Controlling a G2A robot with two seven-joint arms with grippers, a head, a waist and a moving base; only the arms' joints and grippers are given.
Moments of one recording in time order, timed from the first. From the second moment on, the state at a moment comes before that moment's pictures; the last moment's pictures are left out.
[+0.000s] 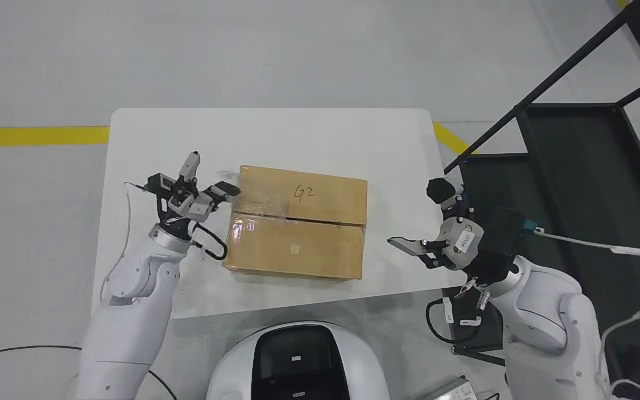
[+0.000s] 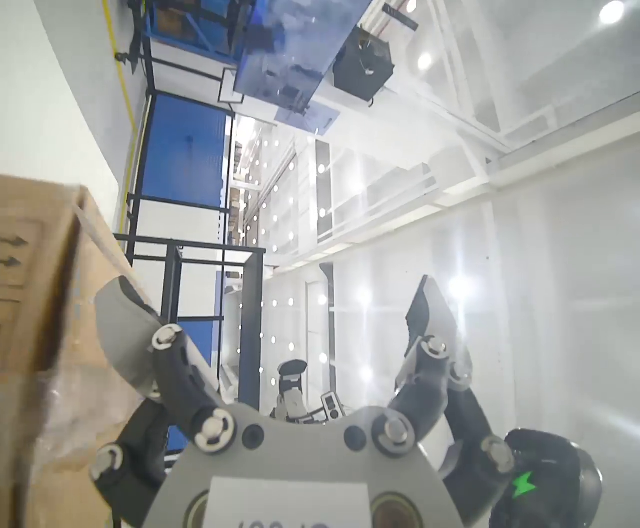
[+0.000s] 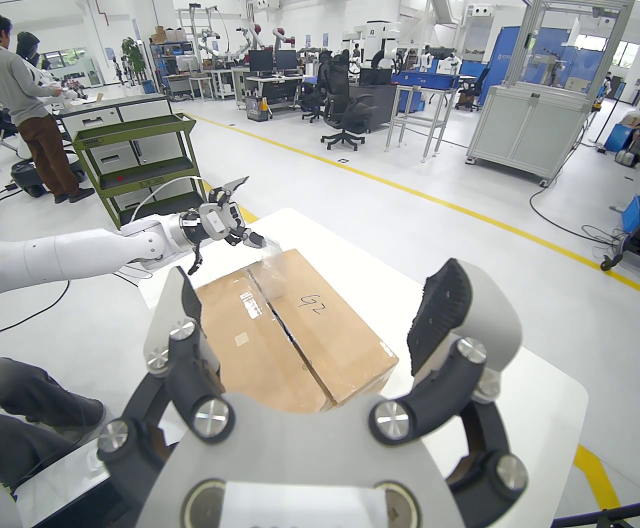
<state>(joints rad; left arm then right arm) 1.33 -1.24 -1.36 -1.52 -0.67 -0.23 -0.61 -1.82 -1.33 1.86 -2.26 -0.91 -0.86 0.25</state>
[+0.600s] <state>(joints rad) 1.31 -1.25 -1.29 -1.55 -0.61 -0.23 -0.58 -1.82 -1.33 1.86 -2.26 -0.91 -0.86 0.25</state>
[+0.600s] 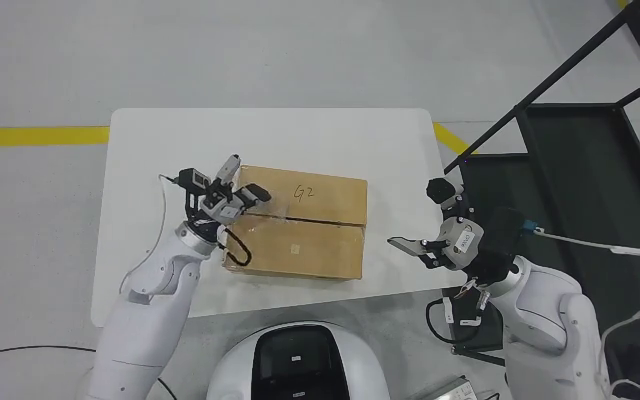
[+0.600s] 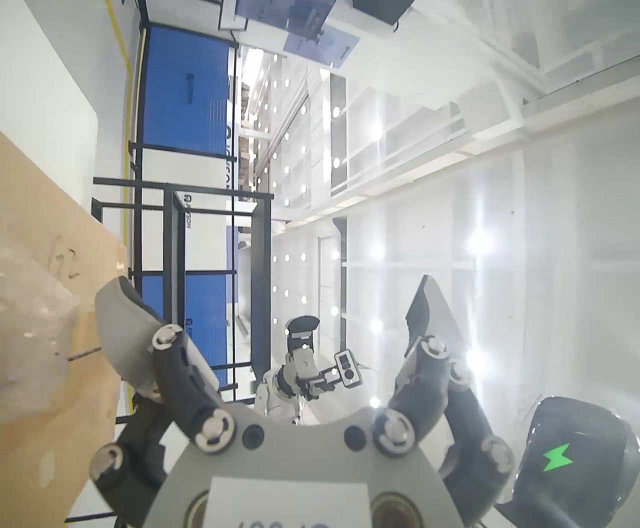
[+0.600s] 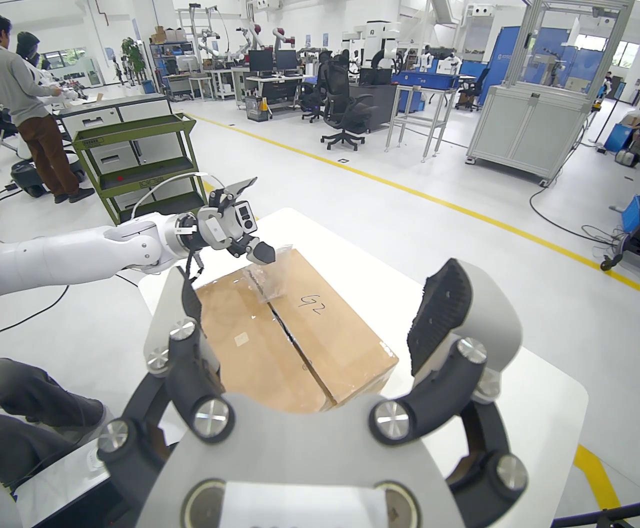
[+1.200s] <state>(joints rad) 1.12 -1.27 -1.32 -1.14 -0.56 -0.40 -0.45 -1.82 -1.33 1.86 -2.26 -0.91 -0.86 0.25</state>
